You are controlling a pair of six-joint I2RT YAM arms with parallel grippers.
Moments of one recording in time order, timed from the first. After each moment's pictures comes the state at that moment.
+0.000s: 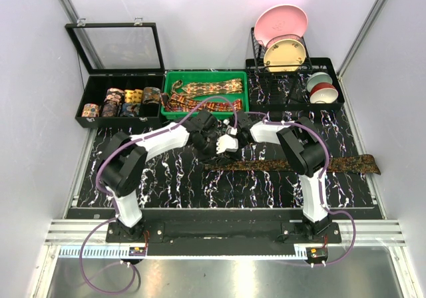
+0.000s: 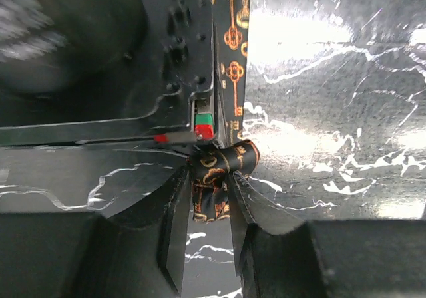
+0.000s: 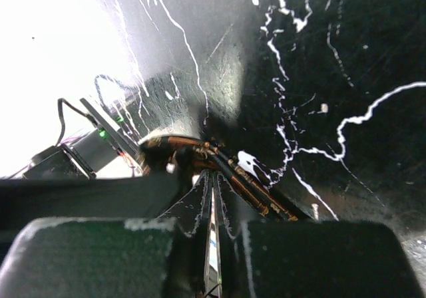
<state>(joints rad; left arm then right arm) -0.66 1.79 1.20 -0.61 0.50 0.79 0.58 2.10 1.25 -0.32 -0.73 0.68</state>
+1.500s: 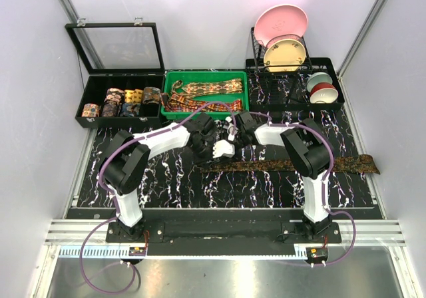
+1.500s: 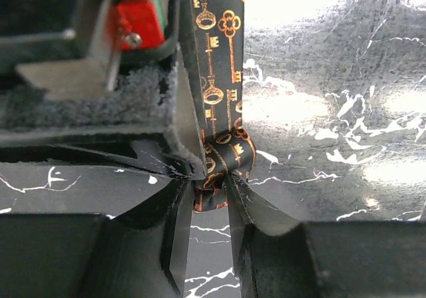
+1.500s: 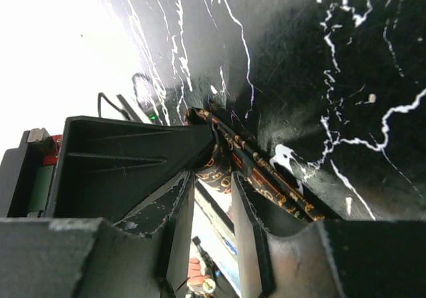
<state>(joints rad) -0.66 1.82 1.19 -0.70 0.43 0.85 0.56 2.04 1.18 -0.16 -0.81 0.77</state>
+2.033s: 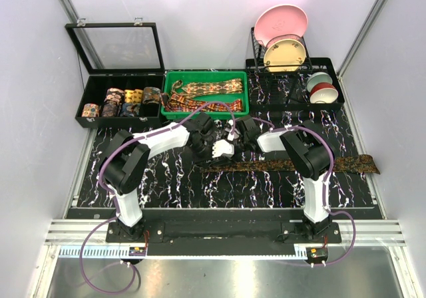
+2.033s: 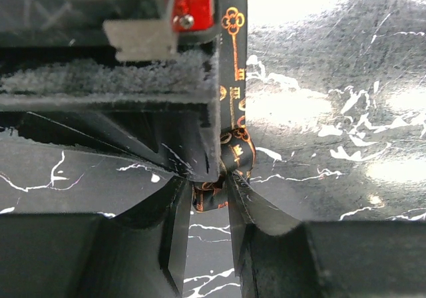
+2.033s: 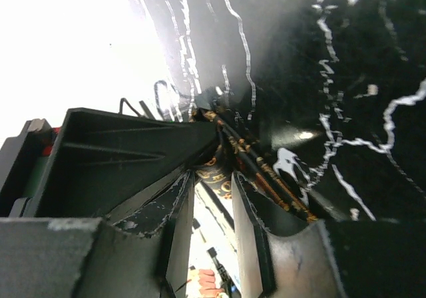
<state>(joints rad) -0.65 1.82 1.19 -0.70 0.43 0.86 0.56 2.03 1.03 0.13 -0.84 0.93</state>
